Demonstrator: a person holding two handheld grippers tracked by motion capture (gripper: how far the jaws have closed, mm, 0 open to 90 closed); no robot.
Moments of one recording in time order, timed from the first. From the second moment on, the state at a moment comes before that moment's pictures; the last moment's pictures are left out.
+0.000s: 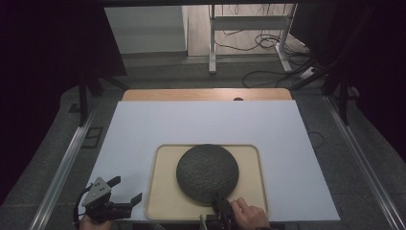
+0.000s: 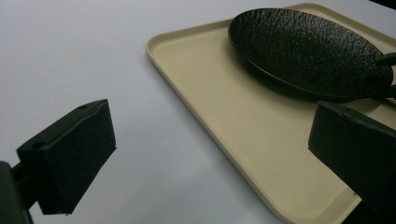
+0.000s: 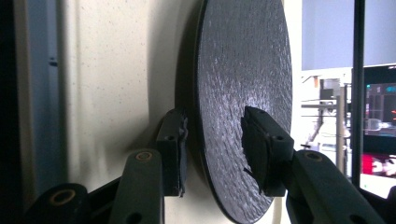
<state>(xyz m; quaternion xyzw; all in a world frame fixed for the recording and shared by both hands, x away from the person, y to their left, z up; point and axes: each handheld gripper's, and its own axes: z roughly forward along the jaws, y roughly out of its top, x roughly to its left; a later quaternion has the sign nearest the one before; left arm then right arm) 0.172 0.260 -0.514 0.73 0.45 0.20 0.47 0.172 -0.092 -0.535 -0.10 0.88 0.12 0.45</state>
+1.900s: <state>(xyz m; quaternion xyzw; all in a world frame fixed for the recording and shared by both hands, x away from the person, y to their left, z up) 0.175 0.257 -0.514 0.75 0.45 0.20 0.46 0.206 -0.122 -0.503 0.04 0.89 0.24 0.38</state>
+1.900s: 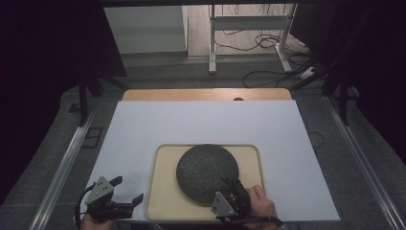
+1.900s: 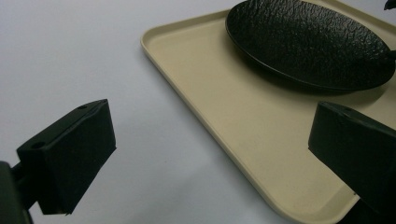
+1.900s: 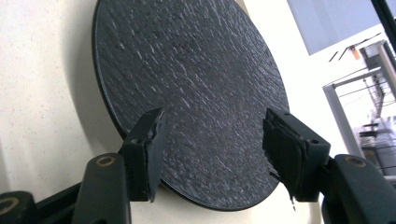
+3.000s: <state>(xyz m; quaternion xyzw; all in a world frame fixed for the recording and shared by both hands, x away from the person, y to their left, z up) 0.173 0.257 -0.514 0.74 0.45 0.20 0.45 0.230 -0.154 -0.492 0.16 0.88 0.32 0.31</state>
